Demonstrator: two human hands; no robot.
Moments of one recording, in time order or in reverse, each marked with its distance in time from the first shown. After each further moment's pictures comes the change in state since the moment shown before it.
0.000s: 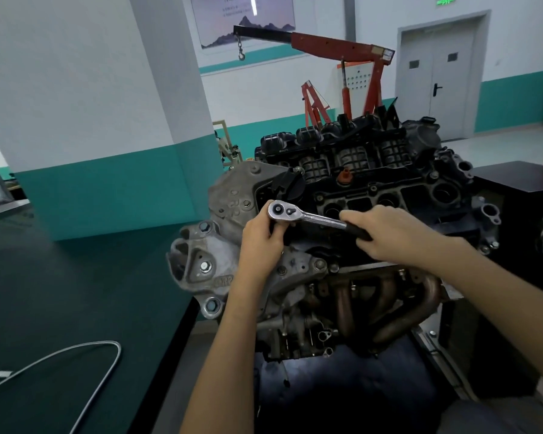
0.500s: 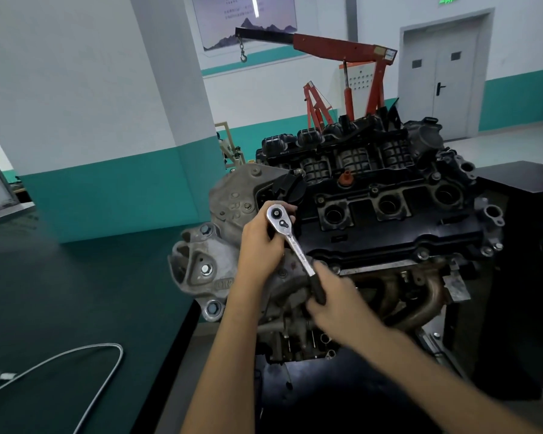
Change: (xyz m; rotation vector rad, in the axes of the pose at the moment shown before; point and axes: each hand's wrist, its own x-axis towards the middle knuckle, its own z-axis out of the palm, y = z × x) left_hand -0.001 0.001 0.000 -0.067 0.002 0.040; right_hand -0.038 -0.097 0.063 0.827 0.057 0.241
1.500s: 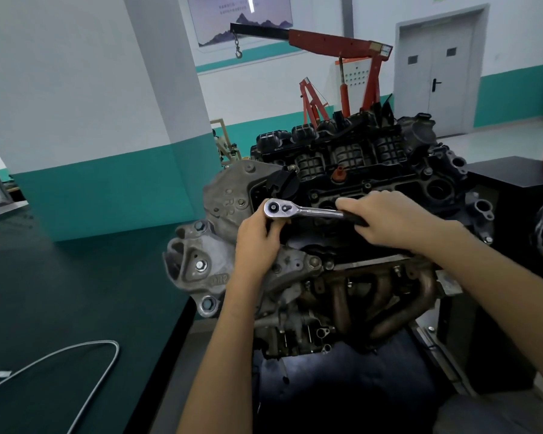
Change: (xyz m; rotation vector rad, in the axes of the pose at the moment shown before) left_hand 0.000 -0.001 0.005 0.161 0.022 -0.049; right_hand 0.065 0.005 -0.121 -0.918 -0.024 -0.277
